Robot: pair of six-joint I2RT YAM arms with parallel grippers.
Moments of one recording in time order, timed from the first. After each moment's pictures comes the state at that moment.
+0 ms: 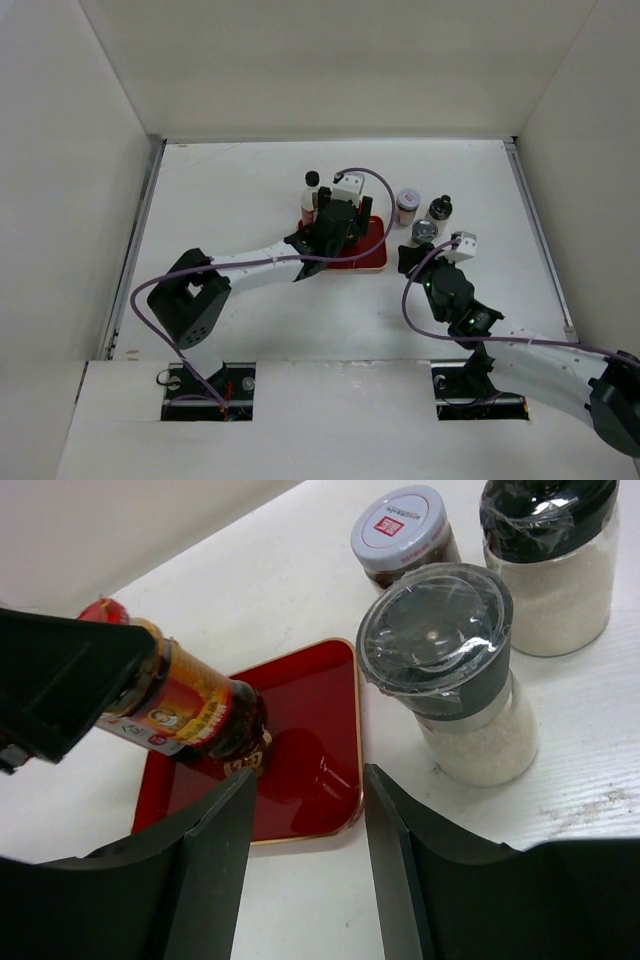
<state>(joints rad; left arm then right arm) -0.88 1.67 1.05 0.34 -0.51 -0.23 0.77 0.84 0.26 0.40 0.65 0.64</state>
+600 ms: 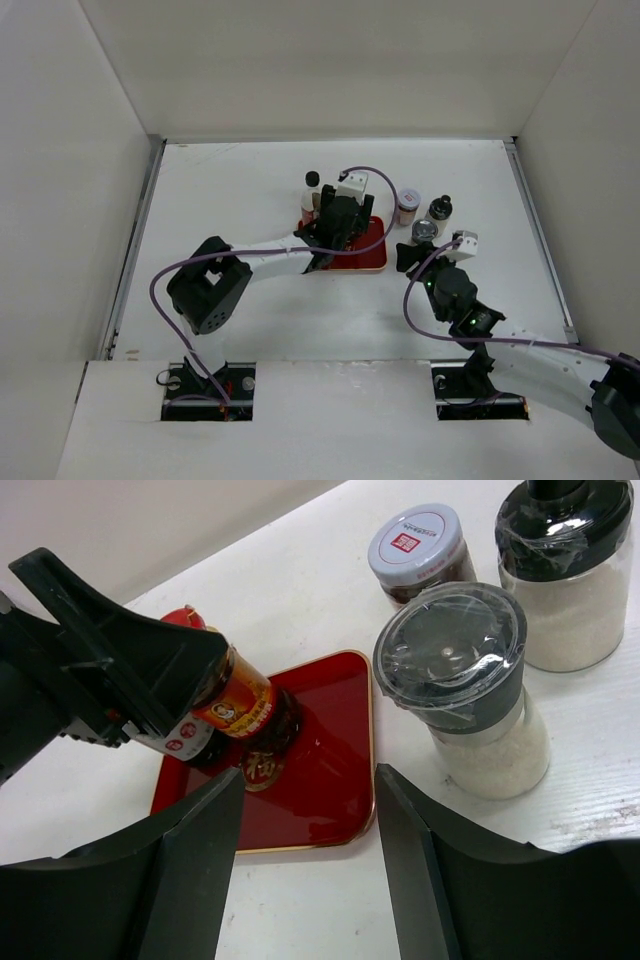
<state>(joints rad) -0.84 1.81 1.12 0.37 -0.50 -0.18 0.77 0.83 0.26 0.43 0.64 0.62</state>
